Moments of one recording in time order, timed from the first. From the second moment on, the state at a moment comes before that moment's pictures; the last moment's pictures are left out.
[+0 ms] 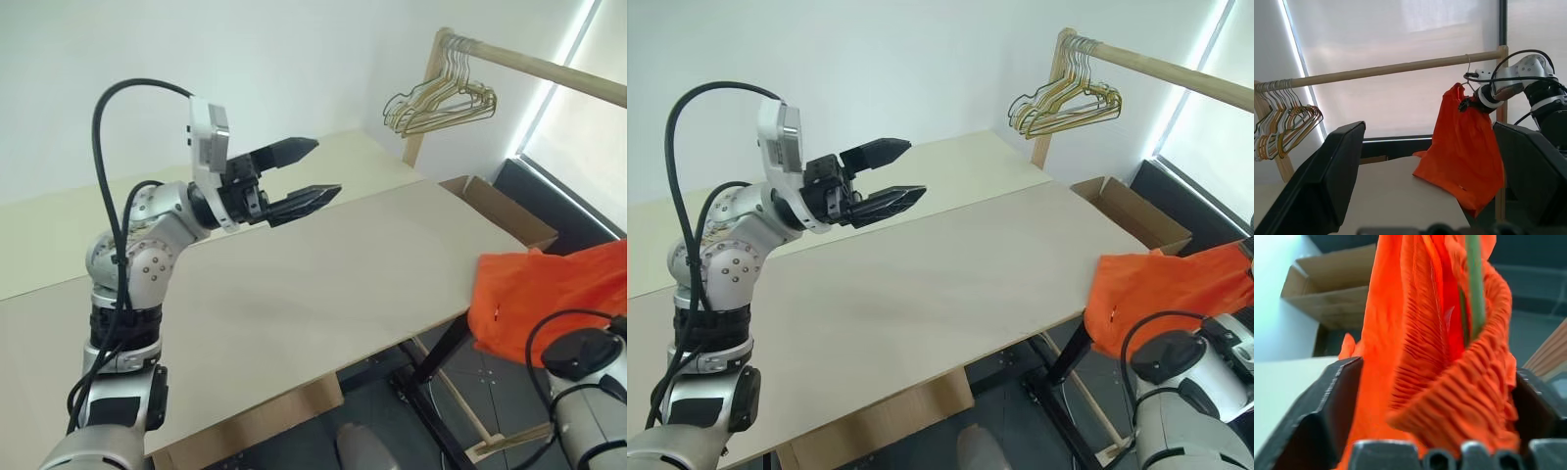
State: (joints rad) left arm -0.73 0.49 0.10 -0.20 -0.76 0.62 -0.91; right arm -0.88 -0.63 -0.98 0.09 0.18 1.36 -0.50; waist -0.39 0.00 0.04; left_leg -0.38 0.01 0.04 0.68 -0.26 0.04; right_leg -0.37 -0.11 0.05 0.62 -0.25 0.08
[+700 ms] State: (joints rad) left arm -0.67 0.57 0.11 -0.23 -0.77 0.65 -0.90; right arm -0.53 -0.65 -0.22 -0.31 -0.26 0.58 -0.41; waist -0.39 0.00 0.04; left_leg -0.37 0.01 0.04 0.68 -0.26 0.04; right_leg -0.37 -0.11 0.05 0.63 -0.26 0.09
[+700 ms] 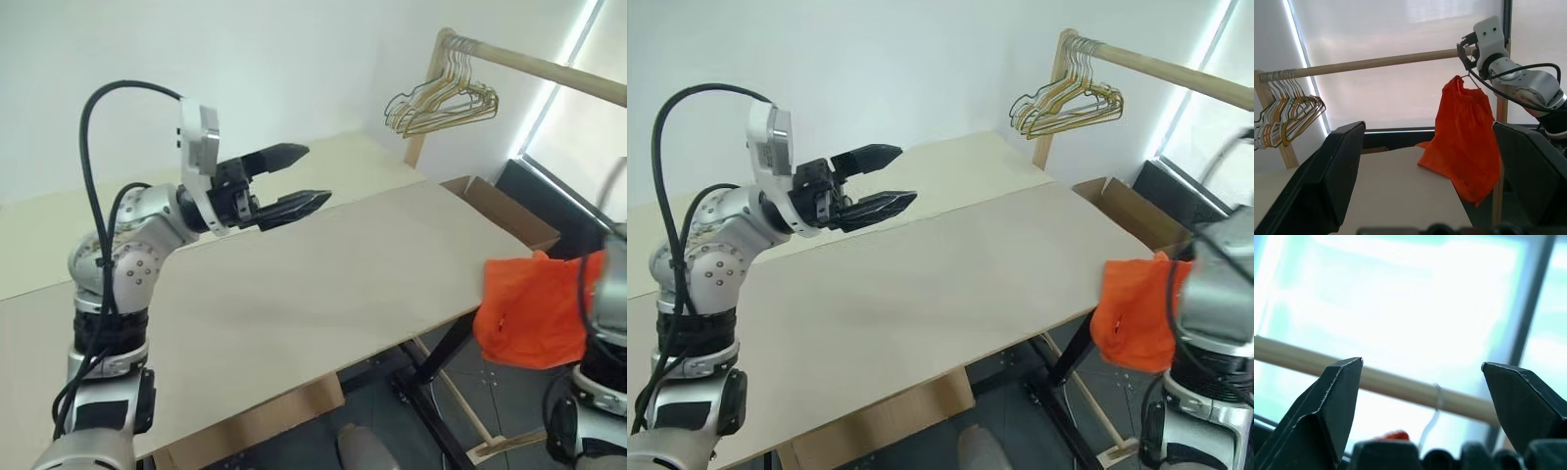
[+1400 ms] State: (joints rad) left arm -0.07 0.79 0.29 -0.53 -0.63 0.57 -0.85; right arm -0.50 -0.66 0.07 -0.18 0.26 0.41 0.78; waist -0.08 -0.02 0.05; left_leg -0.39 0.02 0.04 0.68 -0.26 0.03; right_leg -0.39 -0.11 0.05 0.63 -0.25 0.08
